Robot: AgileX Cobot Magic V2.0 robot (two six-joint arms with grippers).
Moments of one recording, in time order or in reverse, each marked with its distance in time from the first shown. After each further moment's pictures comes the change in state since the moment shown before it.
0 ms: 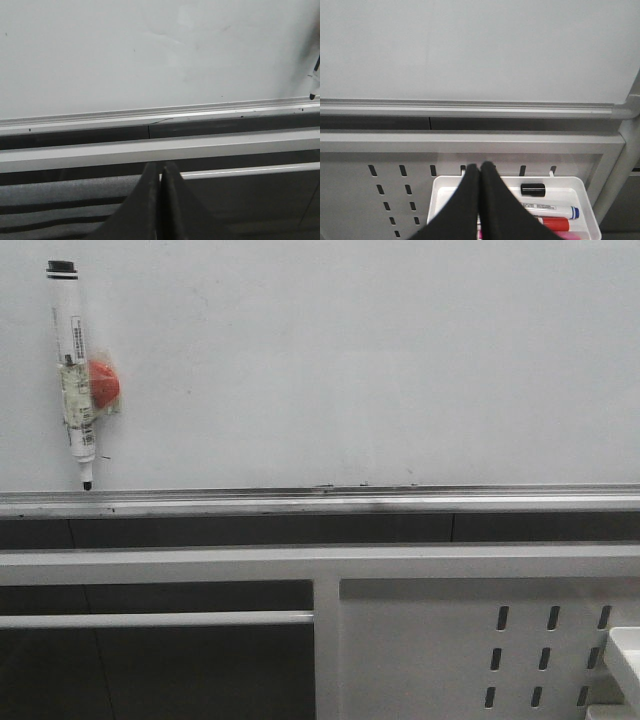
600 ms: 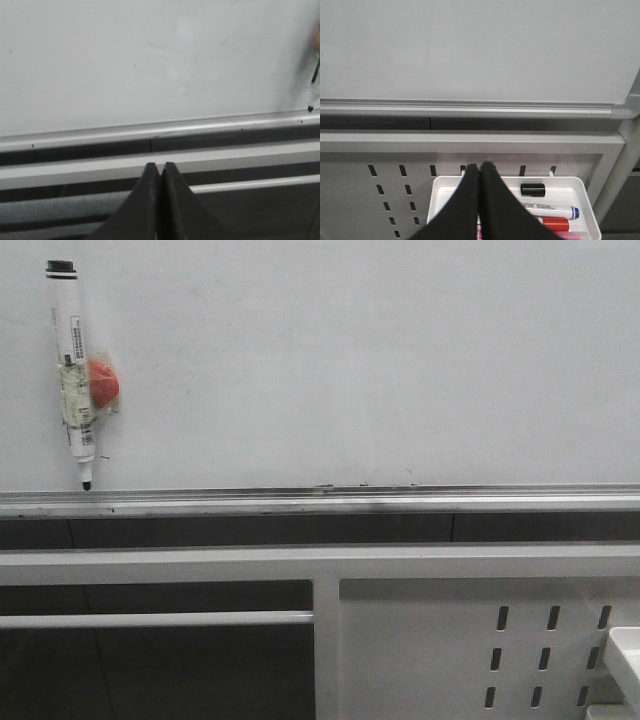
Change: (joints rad) left arm 0.000 0.000 0.000 0.016 -0.070 0.000; right arm 0.000 0.000 0.000 0.000 0.000 0.000
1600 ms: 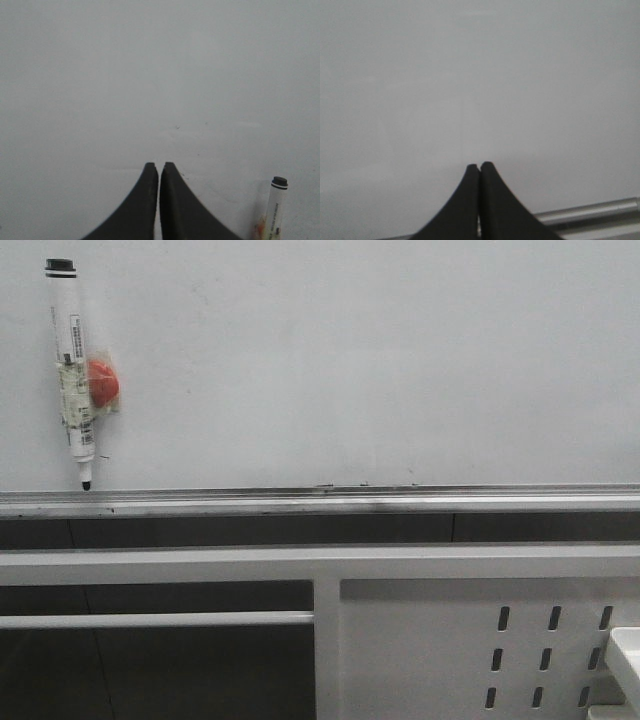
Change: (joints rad) left arm 0.000 0.025 -0.095 0.092 -0.373 -0.263; right arm 0.000 0.050 -0.224 0.073 -0.068 0.179
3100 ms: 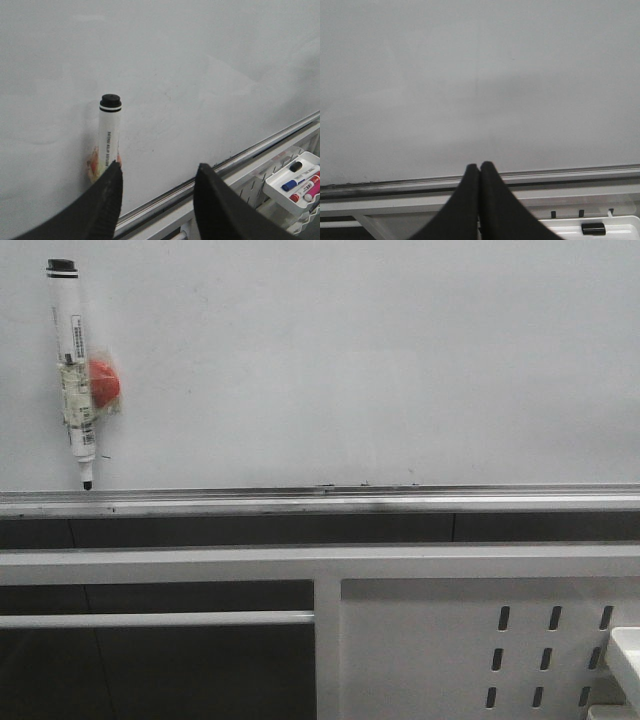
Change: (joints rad) left arm -0.146 0.747 -0.102 0.668 -0.495 -0.486; right arm 0.056 0.241 -0.181 0.106 0.189 -0.135
